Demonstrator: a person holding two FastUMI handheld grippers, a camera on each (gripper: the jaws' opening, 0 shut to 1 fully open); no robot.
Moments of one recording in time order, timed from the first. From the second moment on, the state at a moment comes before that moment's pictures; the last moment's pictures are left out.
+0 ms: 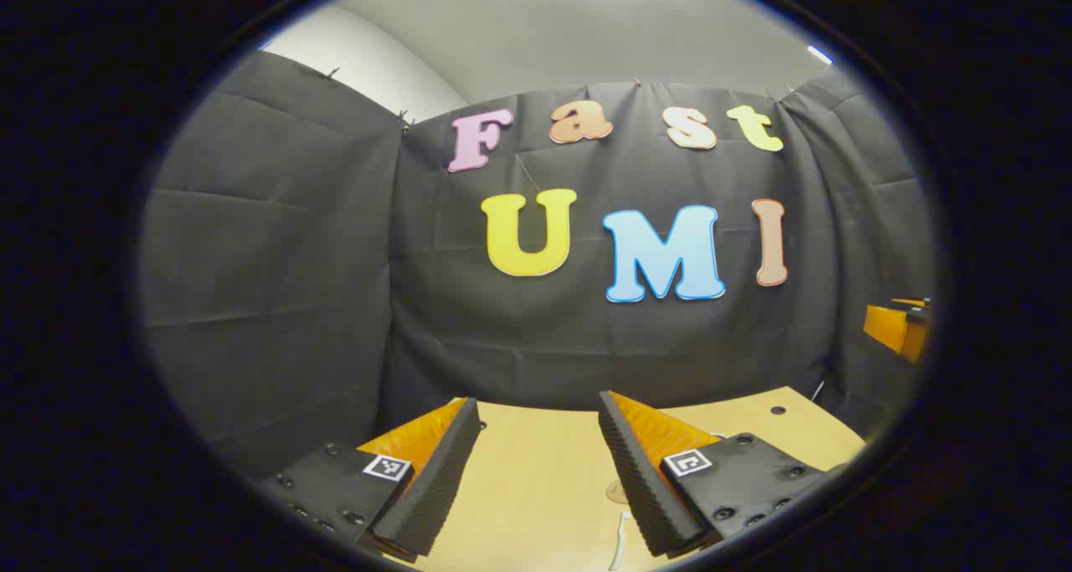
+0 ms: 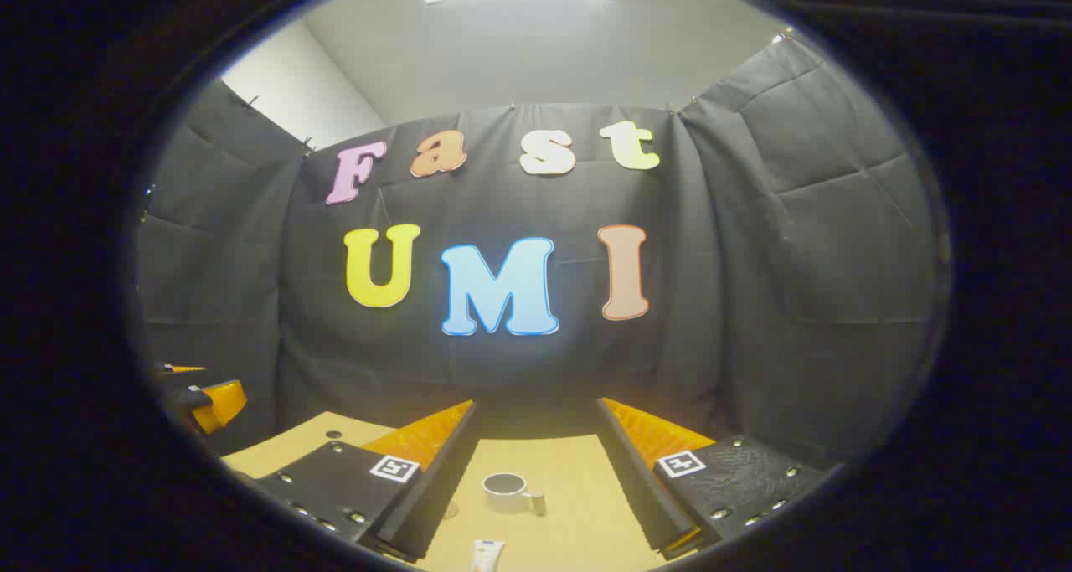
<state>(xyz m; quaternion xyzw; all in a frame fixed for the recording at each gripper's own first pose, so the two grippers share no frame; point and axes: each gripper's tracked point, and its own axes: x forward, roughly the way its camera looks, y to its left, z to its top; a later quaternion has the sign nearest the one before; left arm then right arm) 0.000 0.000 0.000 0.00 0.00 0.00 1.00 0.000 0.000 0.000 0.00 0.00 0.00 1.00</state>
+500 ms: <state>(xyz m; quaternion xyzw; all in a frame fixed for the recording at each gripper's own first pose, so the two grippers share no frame) 0.012 -0.036 0.000 0.00 -0.01 -0.04 1.00 -0.001 0.004 -0.033 0.02 0.05 0.02 1.00</state>
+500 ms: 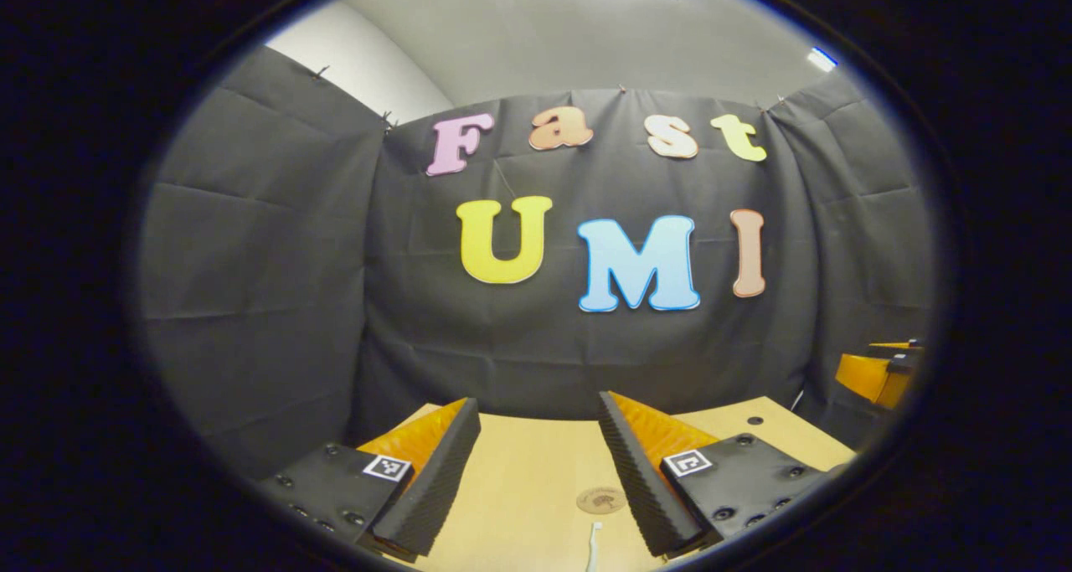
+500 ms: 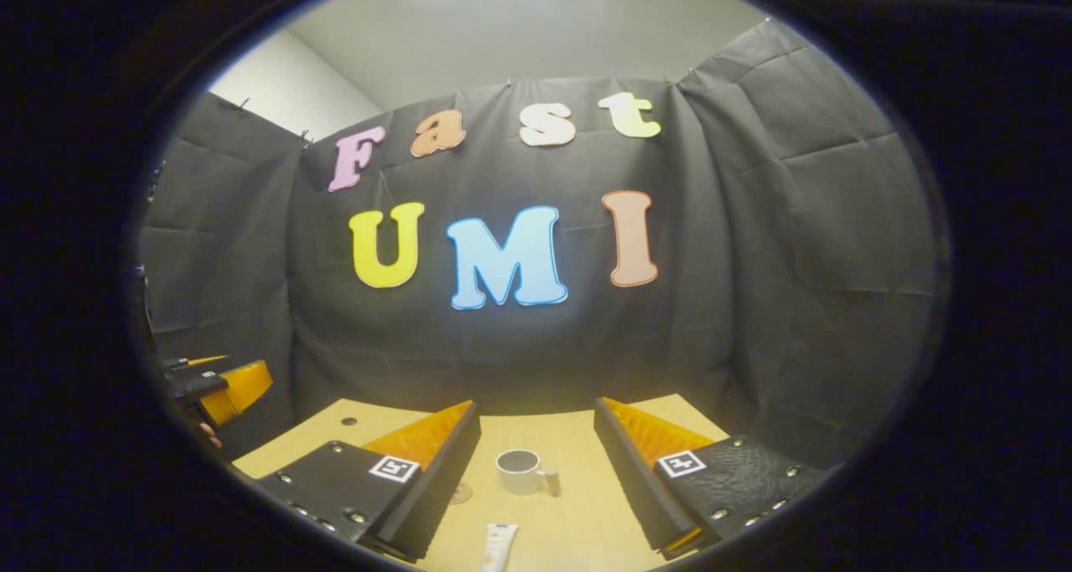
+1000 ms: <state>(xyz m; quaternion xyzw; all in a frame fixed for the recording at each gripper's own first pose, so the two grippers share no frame) 0.026 -0.049 -0.017 0.00 0.01 -0.06 1.00 0.009 0.016 -0.057 0.03 0.09 0.05 0.99</state>
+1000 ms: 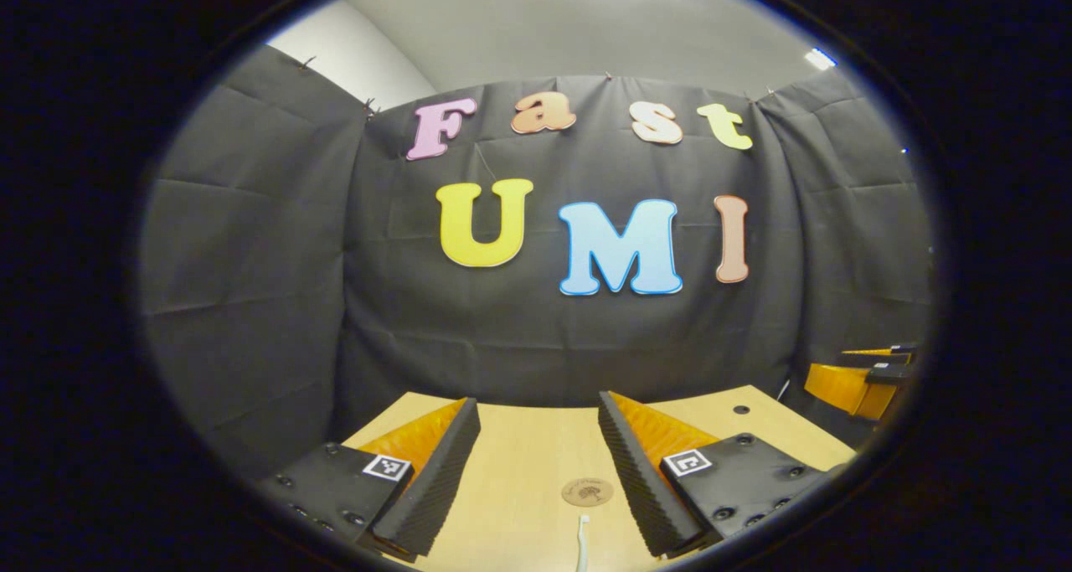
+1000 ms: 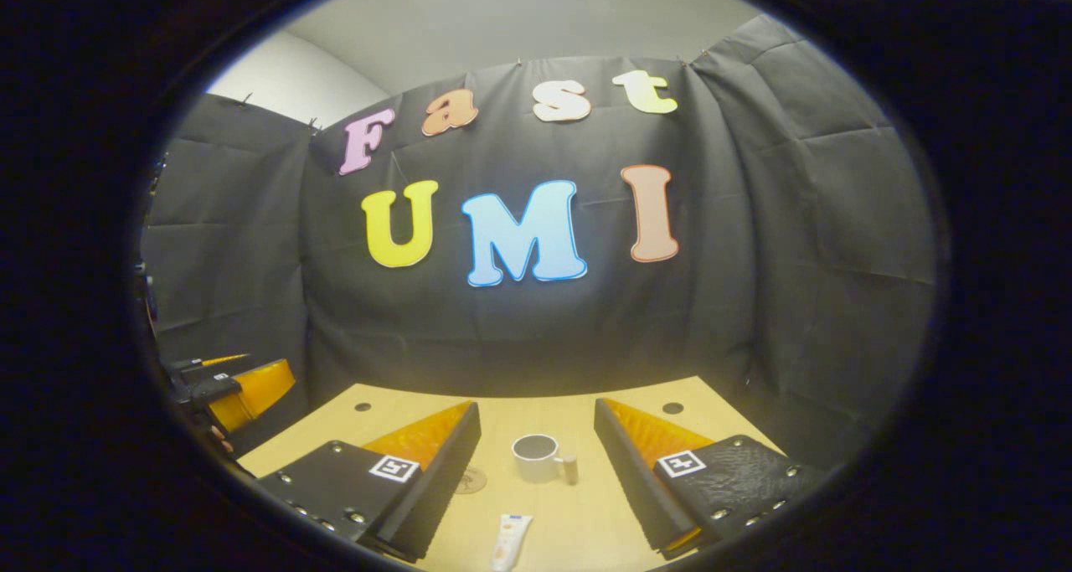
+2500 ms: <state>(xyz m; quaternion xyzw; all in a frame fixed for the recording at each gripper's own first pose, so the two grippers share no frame) 0.046 -0.085 -0.086 0.01 0.10 -0.09 0.99 0.019 0.040 -0.129 0.03 0.20 0.09 0.97</state>
